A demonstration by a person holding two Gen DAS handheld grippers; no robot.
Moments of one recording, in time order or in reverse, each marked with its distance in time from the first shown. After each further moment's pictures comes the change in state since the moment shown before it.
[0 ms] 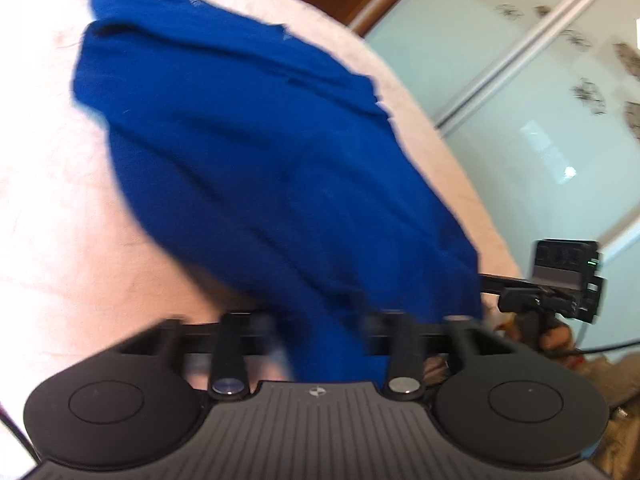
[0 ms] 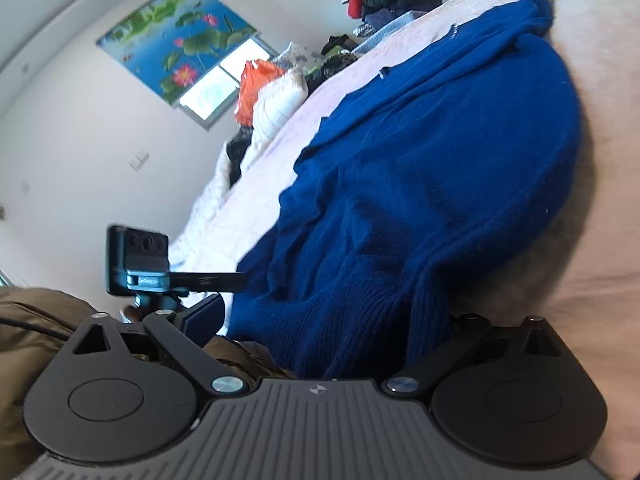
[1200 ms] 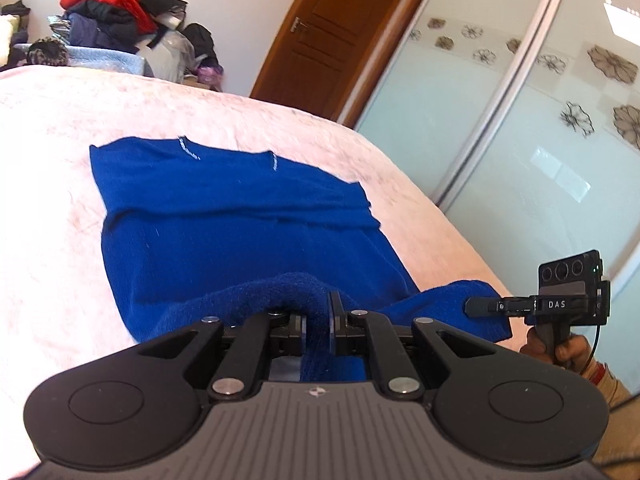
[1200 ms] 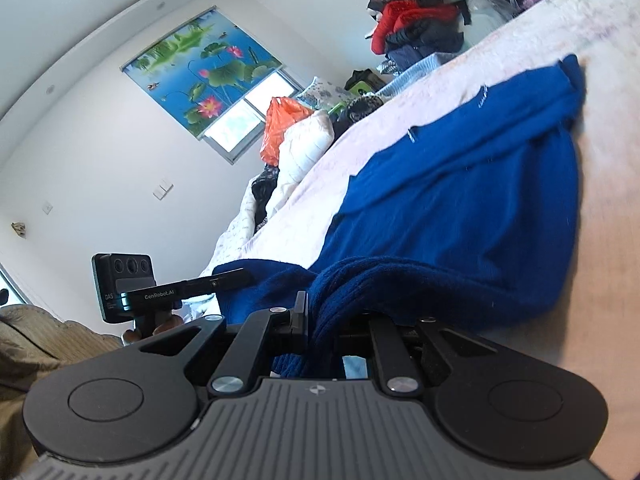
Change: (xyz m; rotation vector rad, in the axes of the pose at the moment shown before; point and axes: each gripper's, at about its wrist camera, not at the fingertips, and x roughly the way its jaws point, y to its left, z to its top) left arm -0.056 -0.050 0.043 0.178 -0.272 0.100; right arm -0.052 0.010 0.053 0.003 -0.125 0.083
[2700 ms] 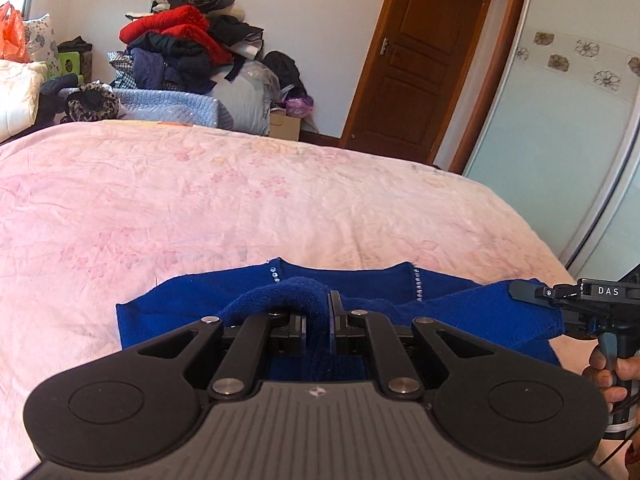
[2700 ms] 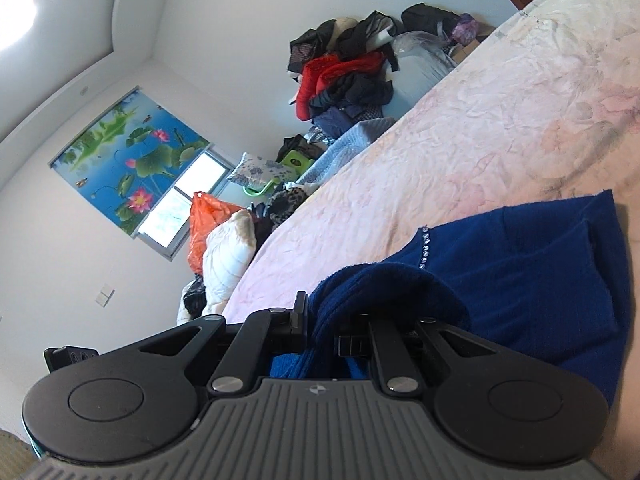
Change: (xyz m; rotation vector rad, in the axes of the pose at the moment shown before) left arm 0.166 0.081 0.167 0.001 -0.054 0.313; right arm 0.169 -0.140 0.205 0.170 -0.191 -0.154
